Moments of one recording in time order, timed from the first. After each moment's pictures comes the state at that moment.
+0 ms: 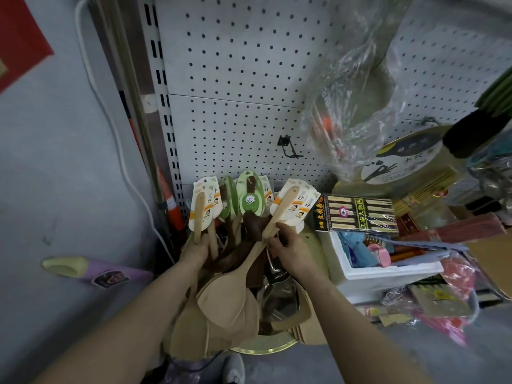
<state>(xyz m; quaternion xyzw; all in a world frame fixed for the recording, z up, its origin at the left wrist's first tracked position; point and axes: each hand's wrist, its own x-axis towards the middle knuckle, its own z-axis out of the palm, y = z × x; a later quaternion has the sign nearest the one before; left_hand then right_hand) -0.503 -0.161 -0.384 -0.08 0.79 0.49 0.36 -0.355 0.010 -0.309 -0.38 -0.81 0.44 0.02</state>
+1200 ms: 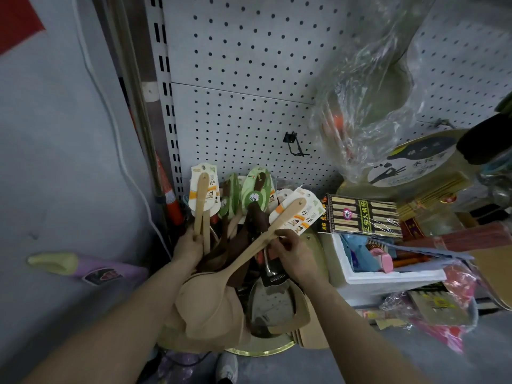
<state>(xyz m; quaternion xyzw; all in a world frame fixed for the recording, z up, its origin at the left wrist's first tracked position) -0.510 -0.162 -0.391 -0.02 0.84 0.46 0.29 -0.353 0.016 -0.323 -0.39 -0.82 0.43 0.02</state>
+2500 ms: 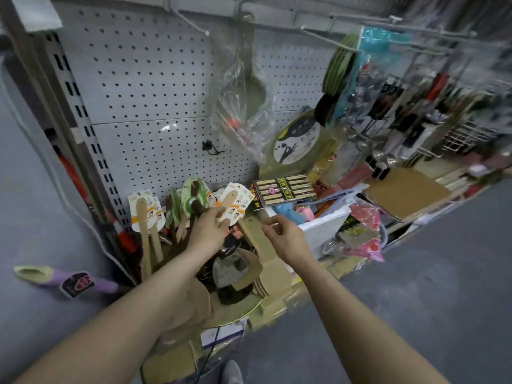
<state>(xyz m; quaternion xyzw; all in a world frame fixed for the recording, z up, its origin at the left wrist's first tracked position) -0.386 -0.122 -0.245 0.34 0.81 0.42 0.24 -0.220 -0.034 -0.222 -0.47 -0.77 0.39 0.17</state>
